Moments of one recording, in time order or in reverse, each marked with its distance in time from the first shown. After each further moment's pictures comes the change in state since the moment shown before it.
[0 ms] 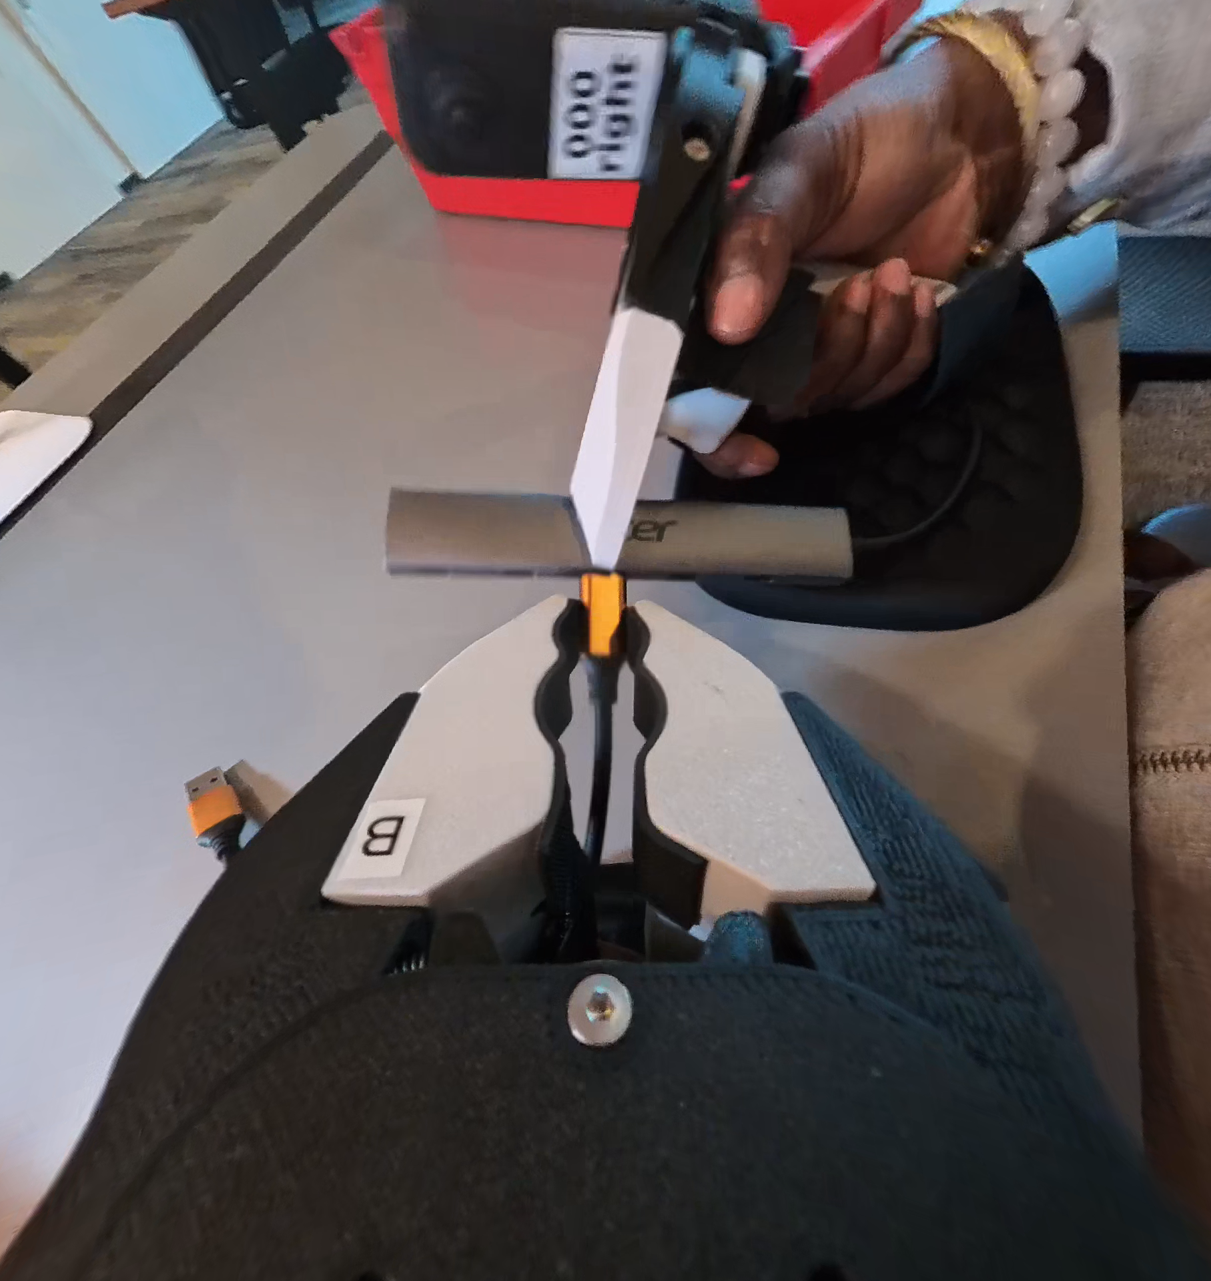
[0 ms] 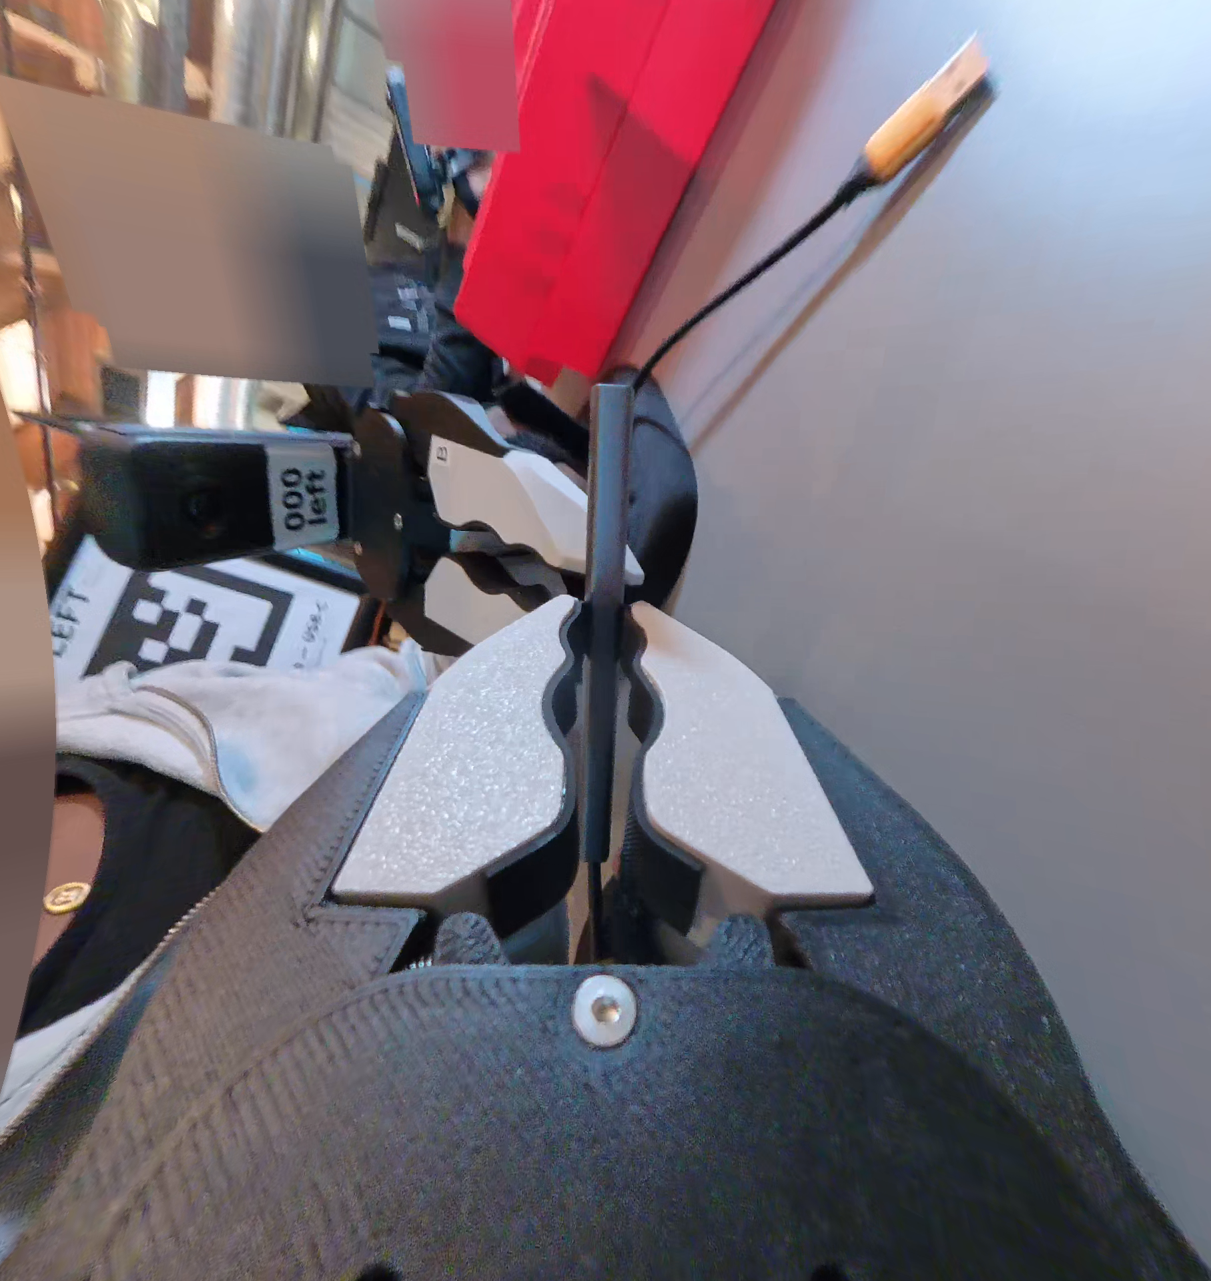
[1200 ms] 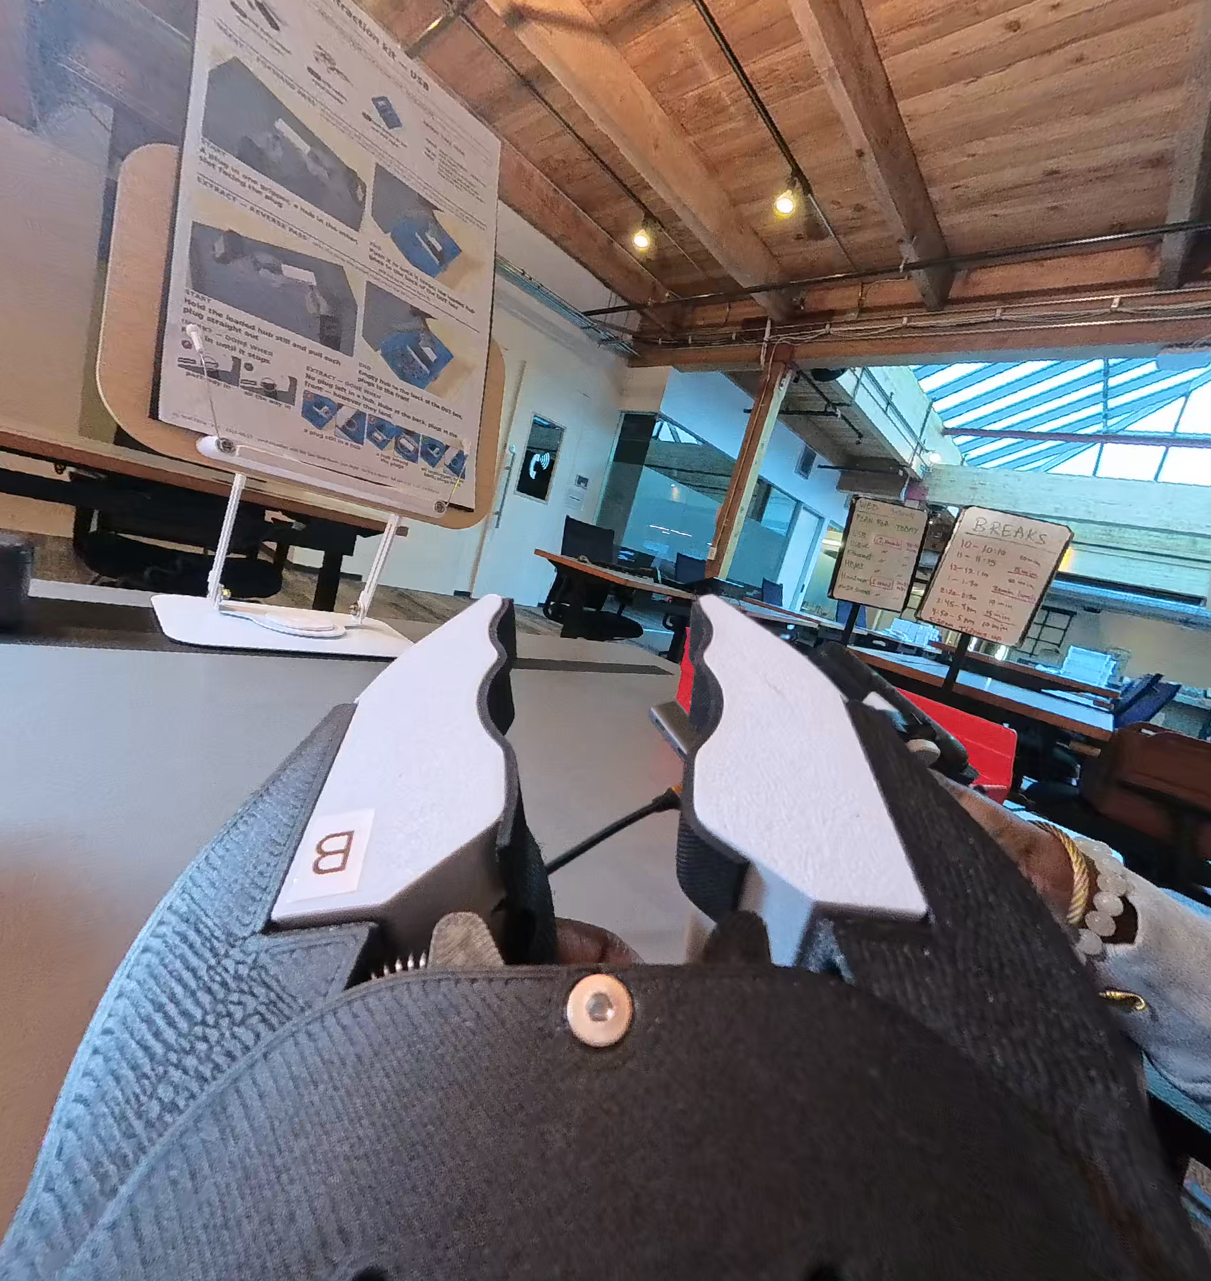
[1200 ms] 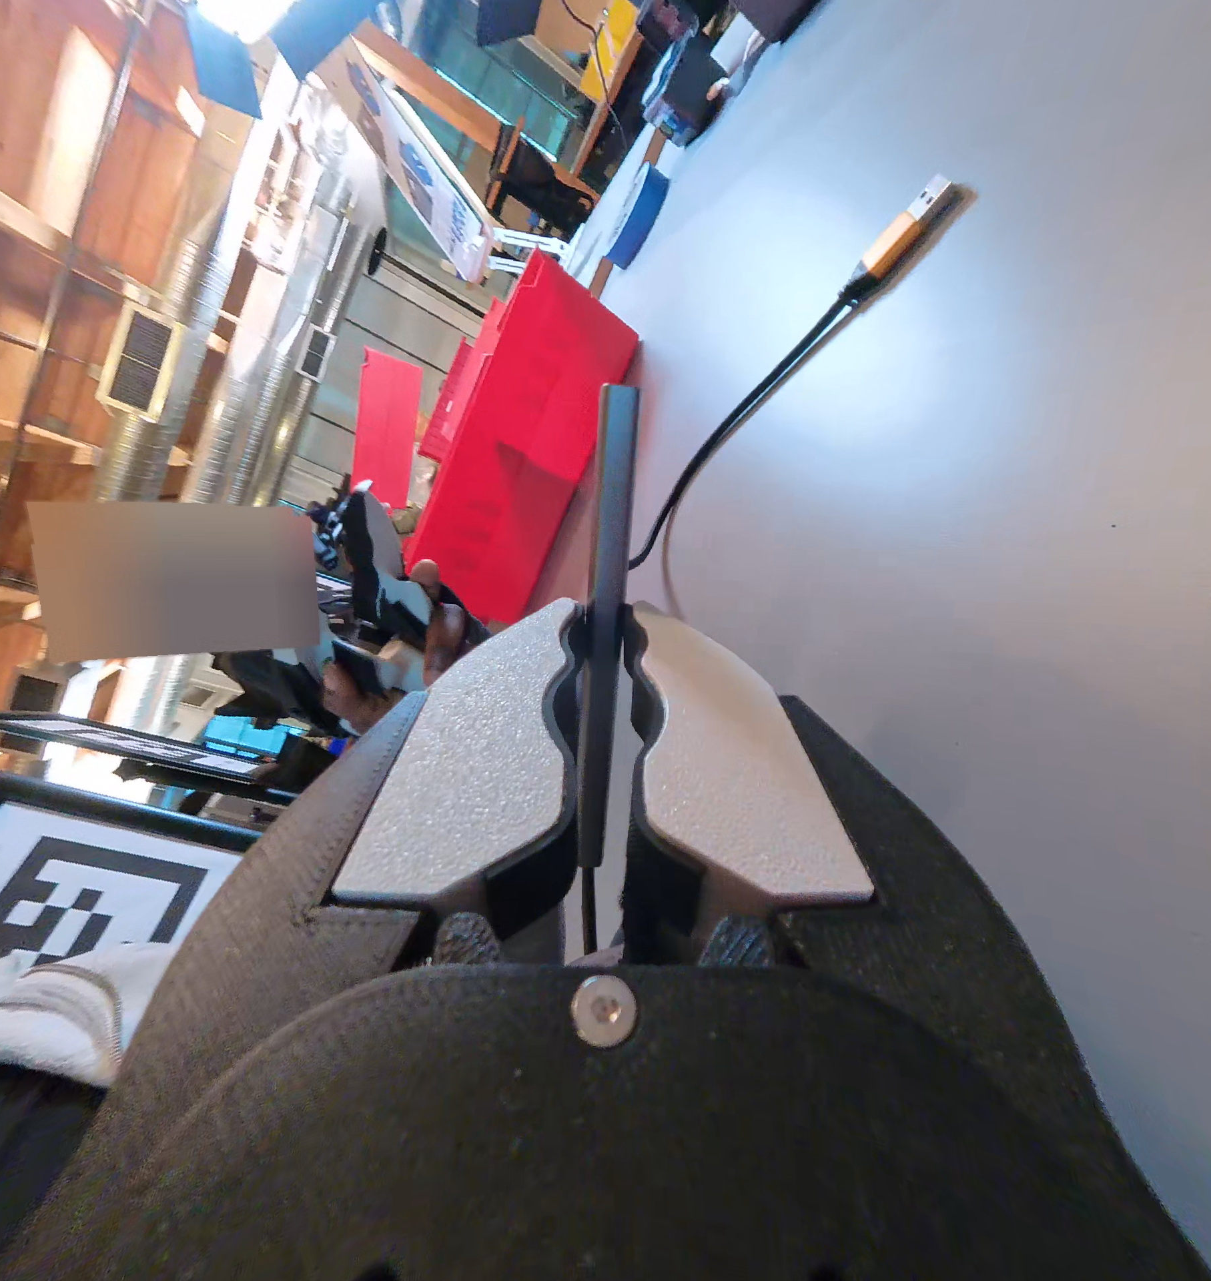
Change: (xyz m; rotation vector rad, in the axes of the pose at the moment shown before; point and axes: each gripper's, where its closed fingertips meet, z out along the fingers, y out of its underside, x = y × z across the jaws) left arm -0.094 -0.037 -0.117 0.866 -0.423 -0.542; right arm 0.024 -0.054 -0.033 0.448 0.159 0.039
